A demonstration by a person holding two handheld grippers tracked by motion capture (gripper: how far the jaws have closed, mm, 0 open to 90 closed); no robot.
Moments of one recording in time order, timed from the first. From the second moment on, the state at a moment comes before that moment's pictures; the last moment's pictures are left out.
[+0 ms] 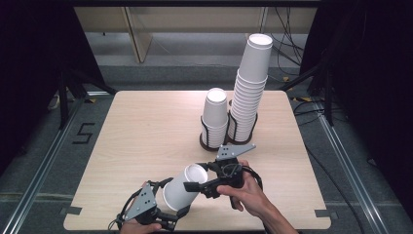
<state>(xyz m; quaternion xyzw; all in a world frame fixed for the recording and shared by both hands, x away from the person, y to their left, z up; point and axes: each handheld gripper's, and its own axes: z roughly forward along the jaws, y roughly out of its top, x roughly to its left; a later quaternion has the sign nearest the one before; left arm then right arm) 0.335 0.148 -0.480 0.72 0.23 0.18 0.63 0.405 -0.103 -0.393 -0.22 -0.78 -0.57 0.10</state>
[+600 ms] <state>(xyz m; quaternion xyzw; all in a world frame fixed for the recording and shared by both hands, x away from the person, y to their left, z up) 0.335 0.147 -0.476 0.74 0.22 0.18 0.61 0.407 -0.102 -0.396 -0.21 -0.80 -0.56 0.10</state>
